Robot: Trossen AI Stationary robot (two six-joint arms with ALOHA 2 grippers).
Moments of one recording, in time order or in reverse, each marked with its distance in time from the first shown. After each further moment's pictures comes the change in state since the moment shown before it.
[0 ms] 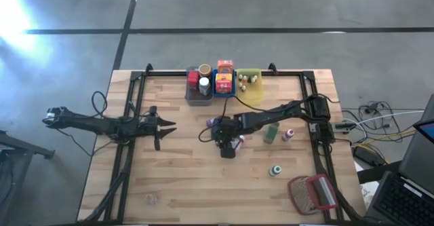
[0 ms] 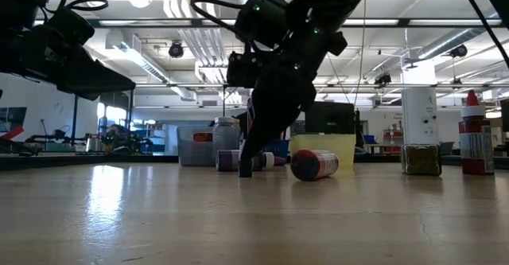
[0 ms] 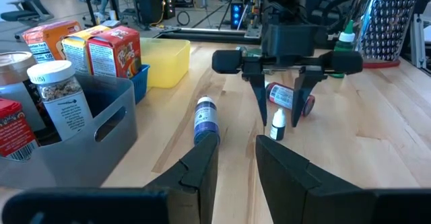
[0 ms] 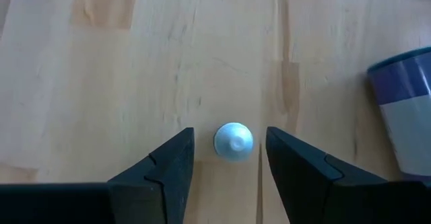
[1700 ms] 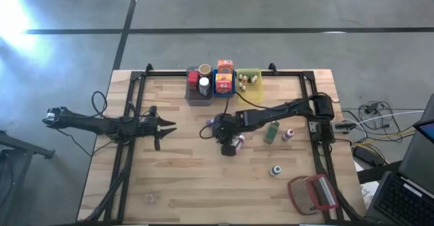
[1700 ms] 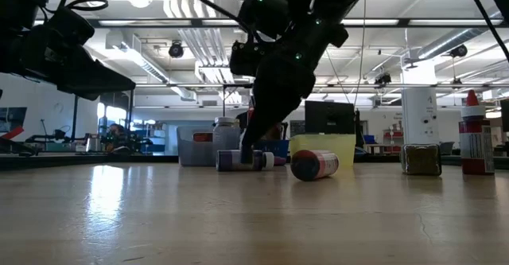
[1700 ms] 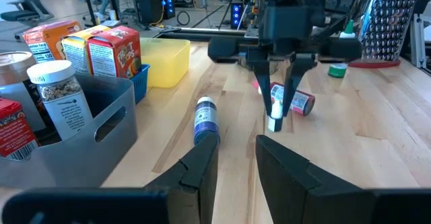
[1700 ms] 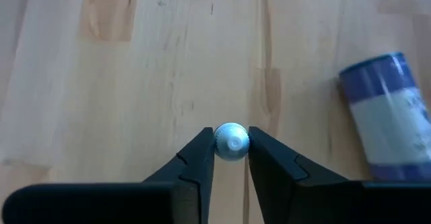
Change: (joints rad) left arm 0.000 0.000 0.000 0.000 0.000 0.000; right arm -0.014 -0.039 0.001 -0.016 -0.002 0.005
